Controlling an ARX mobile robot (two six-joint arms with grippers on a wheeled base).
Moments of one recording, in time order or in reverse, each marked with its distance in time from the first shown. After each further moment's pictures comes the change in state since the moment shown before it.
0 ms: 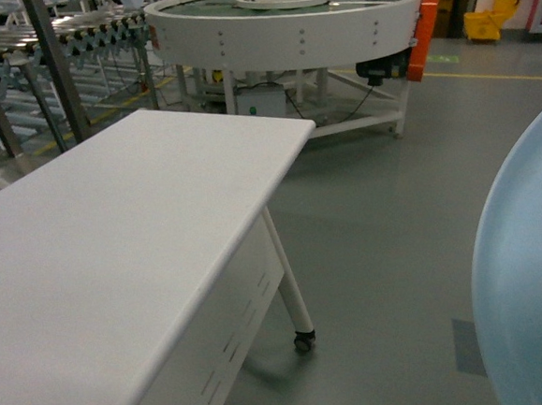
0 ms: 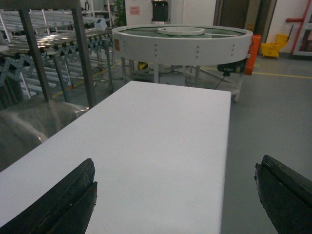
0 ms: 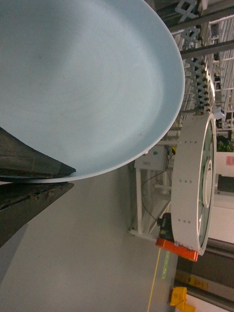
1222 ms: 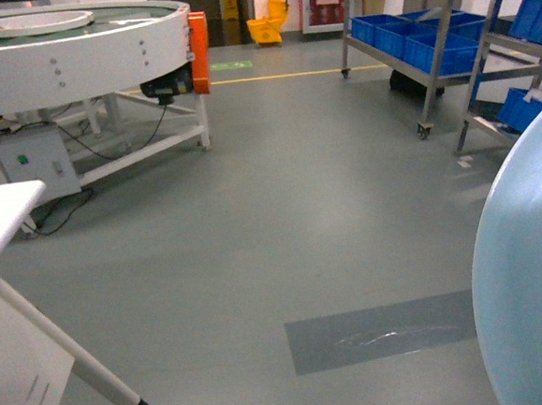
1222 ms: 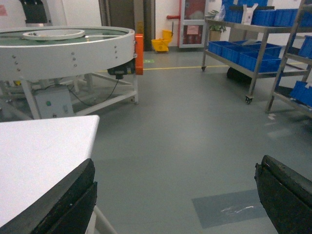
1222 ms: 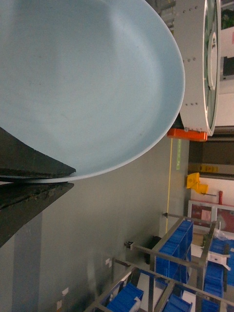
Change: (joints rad) left arm 0.000 0.000 0.000 -0.002 -0.001 0.000; right arm 0.000 0.000 0.000 0.001 0.000 0.000
